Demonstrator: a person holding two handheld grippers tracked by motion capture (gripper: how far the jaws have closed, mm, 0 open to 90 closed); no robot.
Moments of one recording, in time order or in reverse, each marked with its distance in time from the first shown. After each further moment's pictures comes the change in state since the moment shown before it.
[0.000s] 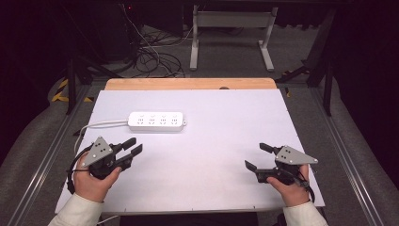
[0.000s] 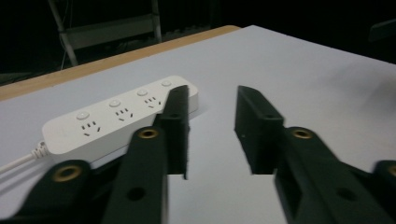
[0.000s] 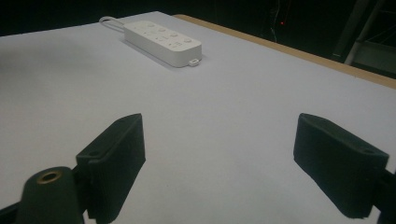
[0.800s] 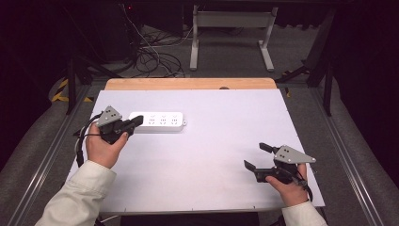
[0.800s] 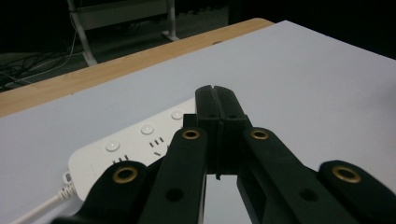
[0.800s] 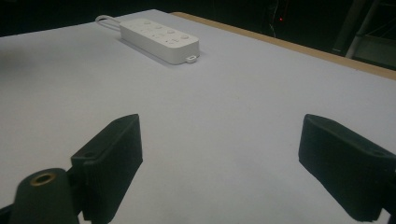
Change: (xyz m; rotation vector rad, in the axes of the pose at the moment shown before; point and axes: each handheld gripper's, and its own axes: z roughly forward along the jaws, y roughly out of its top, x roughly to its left) left arm 0.047 0.044 0.053 0.073 0.042 -0.039; right arm -0.002 -0.005 0.005 0.005 -0.004 0.024
